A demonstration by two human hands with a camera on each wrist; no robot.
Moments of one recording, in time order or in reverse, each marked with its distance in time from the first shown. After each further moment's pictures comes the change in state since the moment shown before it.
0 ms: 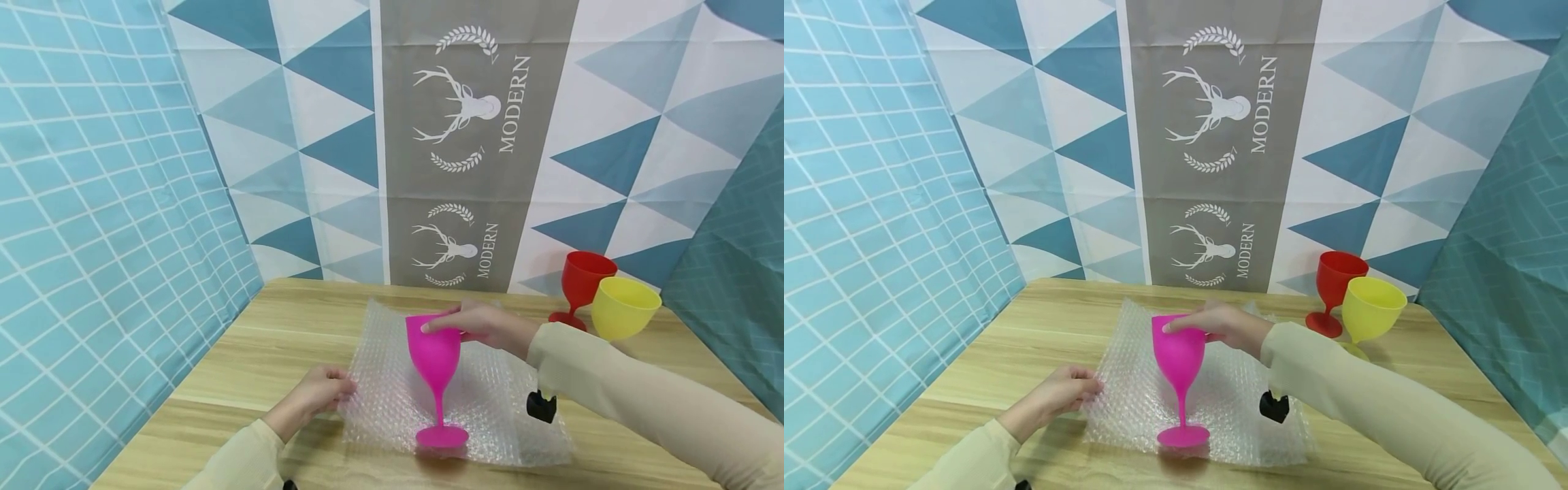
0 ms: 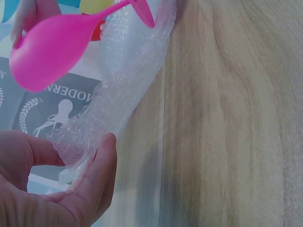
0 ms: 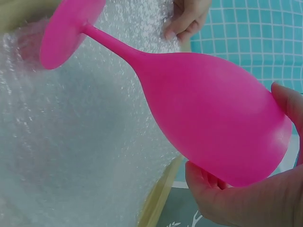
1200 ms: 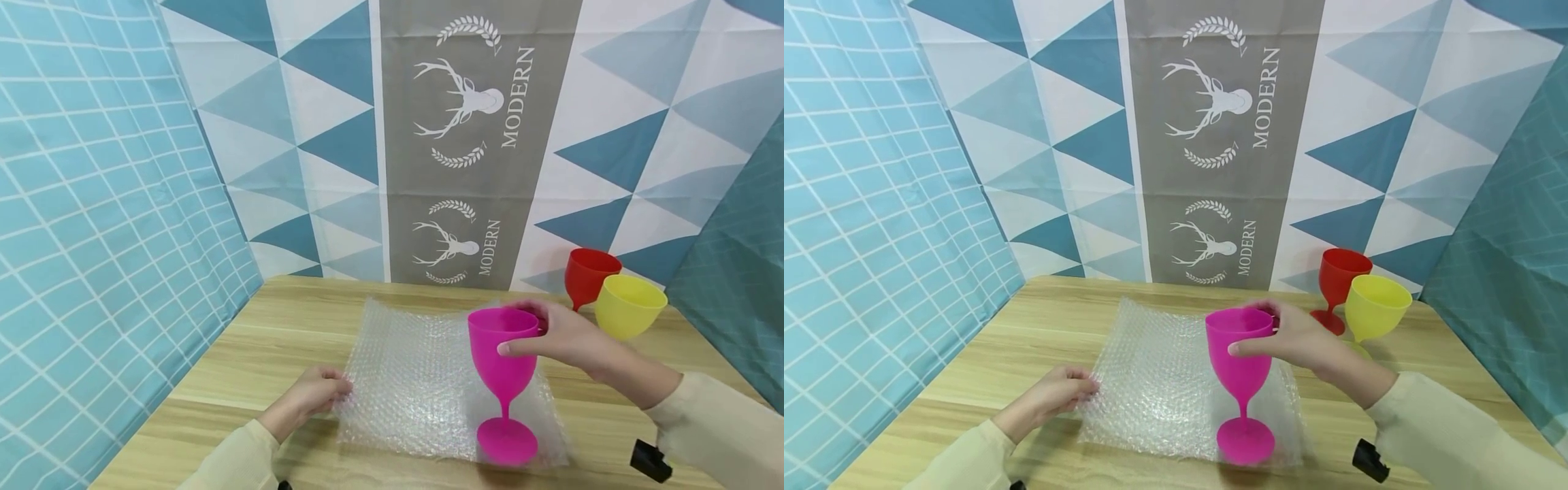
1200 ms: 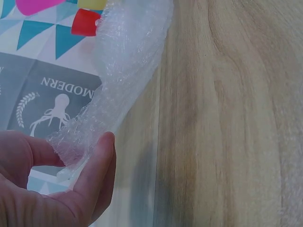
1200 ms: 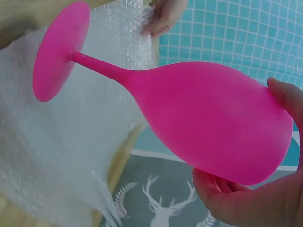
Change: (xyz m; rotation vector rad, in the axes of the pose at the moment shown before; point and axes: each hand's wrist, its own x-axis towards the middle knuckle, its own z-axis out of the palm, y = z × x) left_hand 0.004 -0.005 -0.008 0.010 -0.042 -0.023; right_hand -0.096 0.027 -0.057 -0.237 0.139 -0.186
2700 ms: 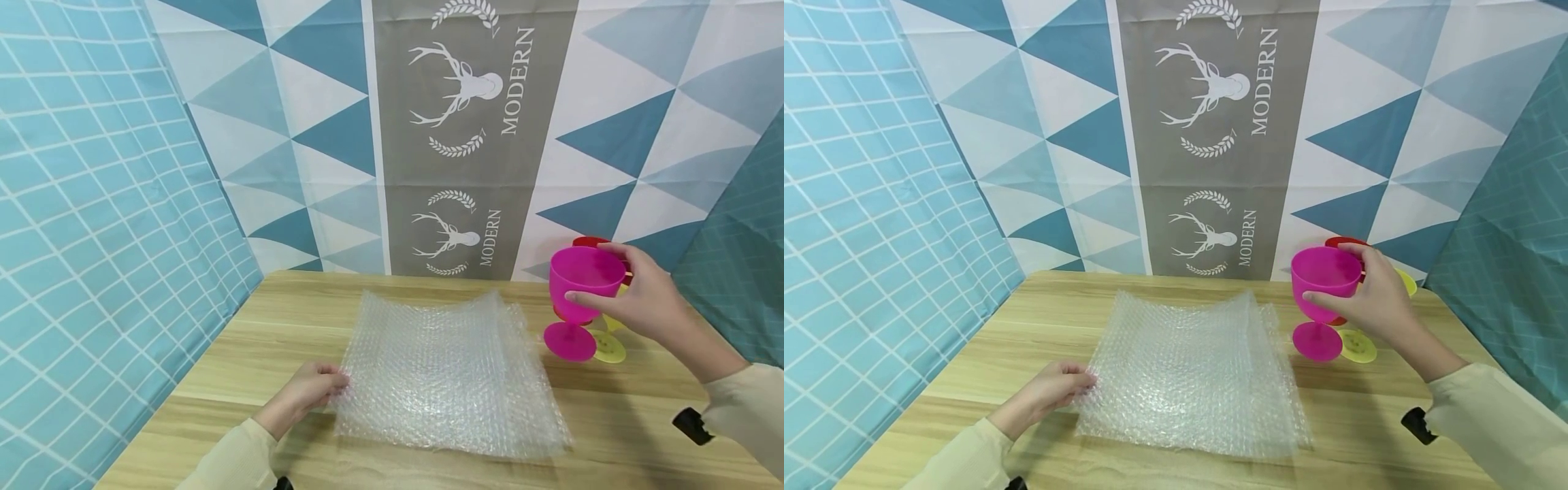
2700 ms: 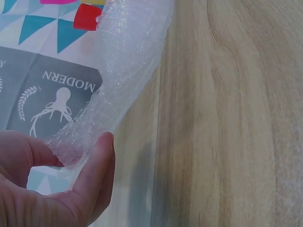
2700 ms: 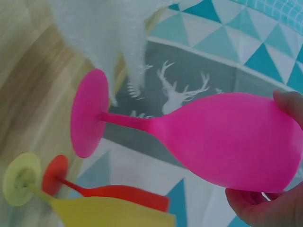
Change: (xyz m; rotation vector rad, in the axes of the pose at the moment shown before) left_hand 0.001 -0.001 -0.003 0.006 0.093 -0.054; right_hand -0.002 0.052 -0.065 -0.266 0.529 -0.079
